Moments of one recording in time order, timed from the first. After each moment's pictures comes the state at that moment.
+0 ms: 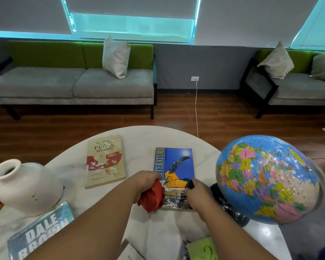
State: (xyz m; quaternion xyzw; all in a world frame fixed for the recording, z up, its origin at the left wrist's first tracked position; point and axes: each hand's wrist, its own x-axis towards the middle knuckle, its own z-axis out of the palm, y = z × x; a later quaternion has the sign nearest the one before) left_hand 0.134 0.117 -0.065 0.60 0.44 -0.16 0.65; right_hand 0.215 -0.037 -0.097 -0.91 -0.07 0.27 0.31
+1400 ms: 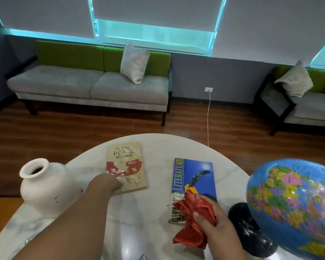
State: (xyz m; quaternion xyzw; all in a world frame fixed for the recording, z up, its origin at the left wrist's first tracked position) left_hand 0.081 0.261 -0.104 0.74 0.59 -0.14 0.28; right_hand 0.150 -0.045 -0.079 -0.73 -0.13 0.25 0.62
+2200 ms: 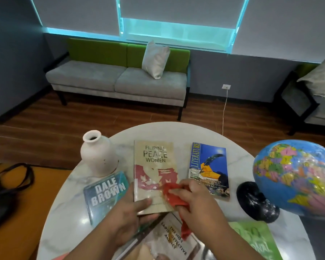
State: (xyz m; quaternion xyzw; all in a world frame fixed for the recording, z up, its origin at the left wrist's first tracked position) left_hand -0.079 0.110 -0.053 0.41 0.33 0.12 0.84; right_hand 0.065 -0.026 -0.034 -0.82 -0.51 0.13 0.23
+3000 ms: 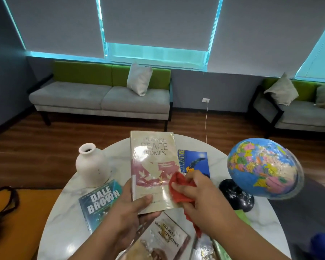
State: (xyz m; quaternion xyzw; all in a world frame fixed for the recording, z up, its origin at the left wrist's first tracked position) left_hand -0.103 0.071 0.011 0.46 0.28 0.18 0.82; right_hand 0.039 -0.077 0.038 -0.81 -0.52 0.06 0.24
